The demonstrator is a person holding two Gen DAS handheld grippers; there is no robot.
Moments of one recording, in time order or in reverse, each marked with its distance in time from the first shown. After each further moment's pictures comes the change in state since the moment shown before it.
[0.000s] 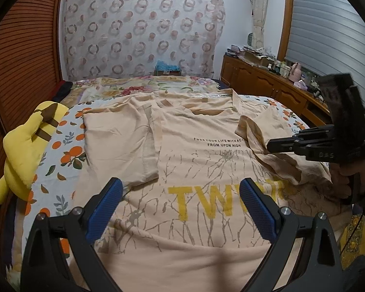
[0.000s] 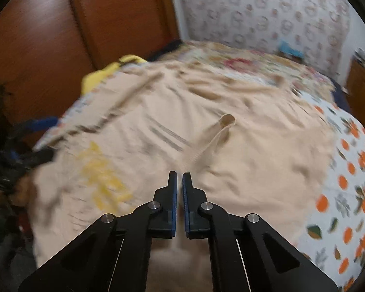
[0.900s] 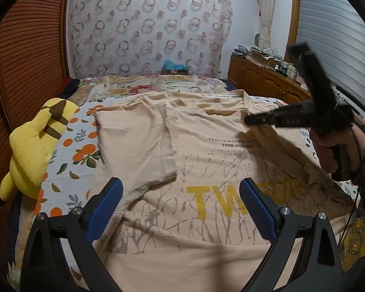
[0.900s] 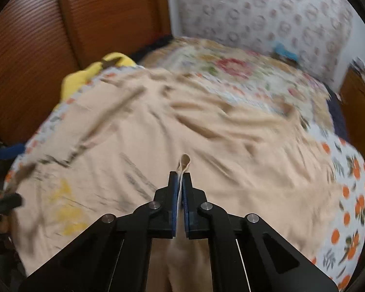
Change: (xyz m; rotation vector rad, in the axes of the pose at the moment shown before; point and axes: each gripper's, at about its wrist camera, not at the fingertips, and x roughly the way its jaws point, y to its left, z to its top) left arm 0.000 0.017 0.000 -0.024 0.005 0.033; right arm 0.046 -0.005 0.065 -0.028 0.048 -0.089
